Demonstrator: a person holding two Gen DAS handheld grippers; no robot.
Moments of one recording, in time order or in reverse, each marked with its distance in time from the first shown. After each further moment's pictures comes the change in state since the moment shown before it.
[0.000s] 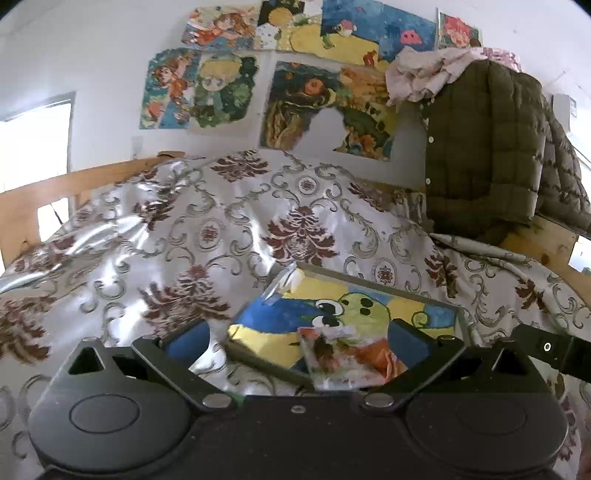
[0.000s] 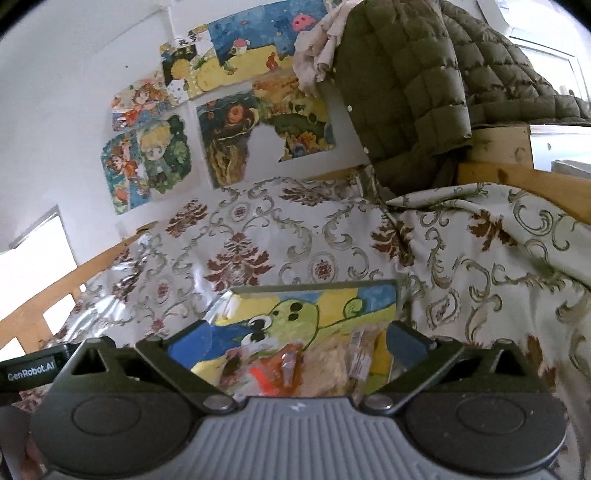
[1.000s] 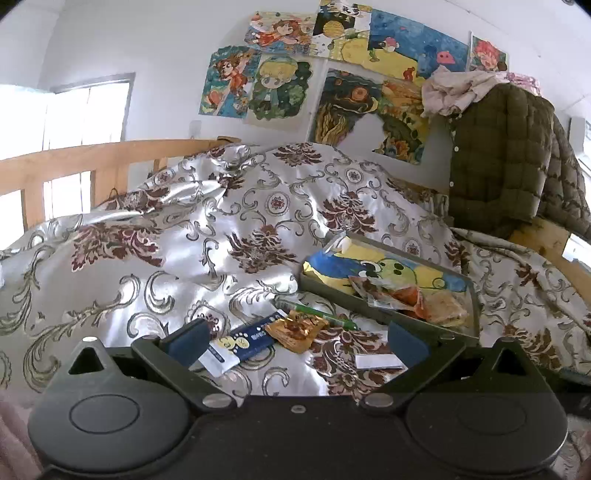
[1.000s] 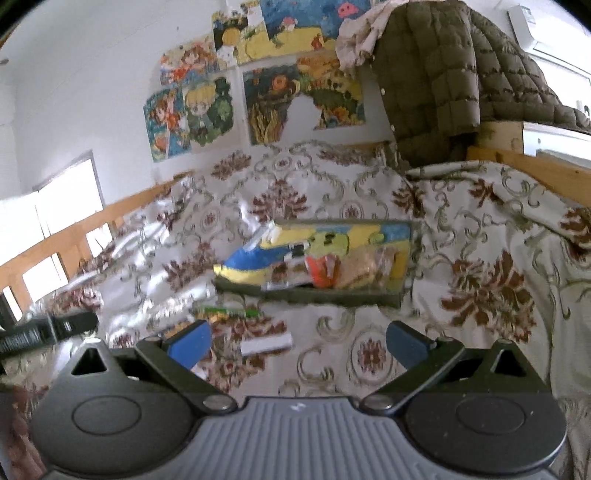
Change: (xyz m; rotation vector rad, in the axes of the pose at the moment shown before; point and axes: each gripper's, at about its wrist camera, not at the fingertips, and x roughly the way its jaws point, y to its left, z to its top) left arm -0.142 0.070 -0.081 -0.095 0.004 0.063; right arm -0.125 0.063 -0.092 -0.116 0.097 0.004
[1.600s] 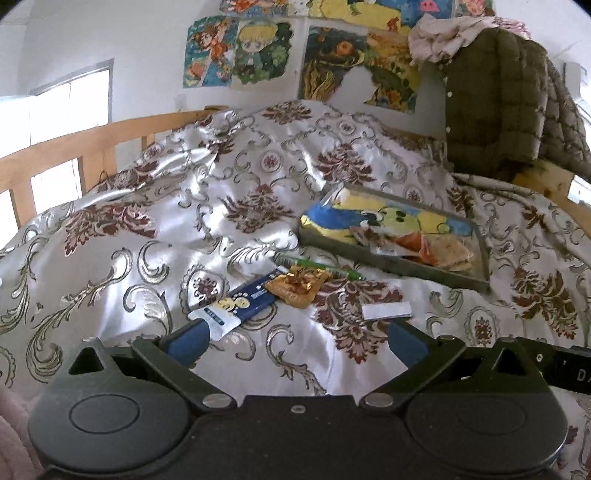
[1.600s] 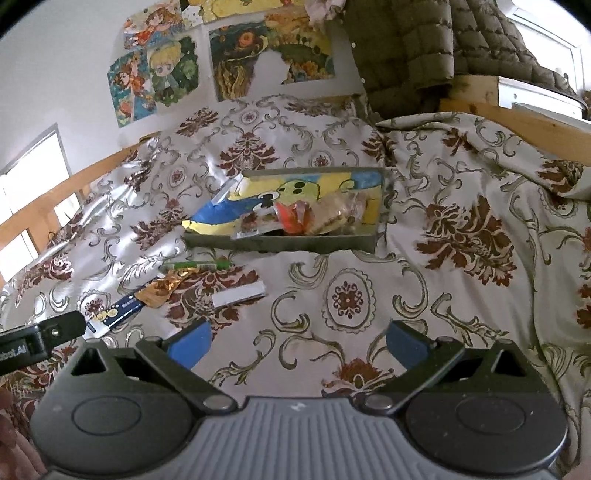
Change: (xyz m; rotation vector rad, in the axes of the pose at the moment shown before) left arm 0.017 -0.012 -0.015 0.103 0.141 0.032; right arm 0.011 -0.003 -0.018 0.045 0.141 -0.092
